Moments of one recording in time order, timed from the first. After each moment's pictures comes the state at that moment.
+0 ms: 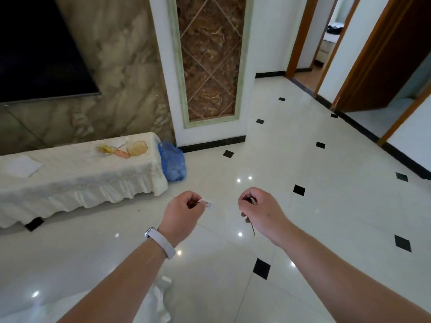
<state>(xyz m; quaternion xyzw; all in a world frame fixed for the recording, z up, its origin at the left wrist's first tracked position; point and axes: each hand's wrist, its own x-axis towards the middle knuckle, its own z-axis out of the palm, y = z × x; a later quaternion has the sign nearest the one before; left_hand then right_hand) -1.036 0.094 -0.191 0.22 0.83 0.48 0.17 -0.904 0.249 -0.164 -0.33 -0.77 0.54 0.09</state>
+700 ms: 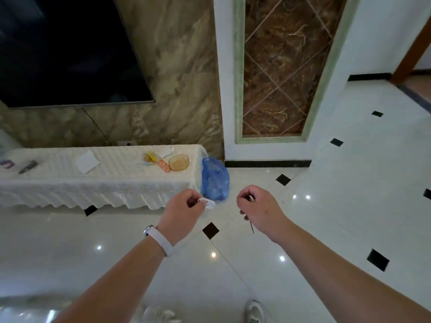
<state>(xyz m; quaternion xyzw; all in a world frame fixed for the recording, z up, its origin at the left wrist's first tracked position) -1.284 0.251 -0.177 0.08 0.88 0.45 0.10 -1.224 0.442 -0.182 -0.20 -0.80 0.57 -0.01</state>
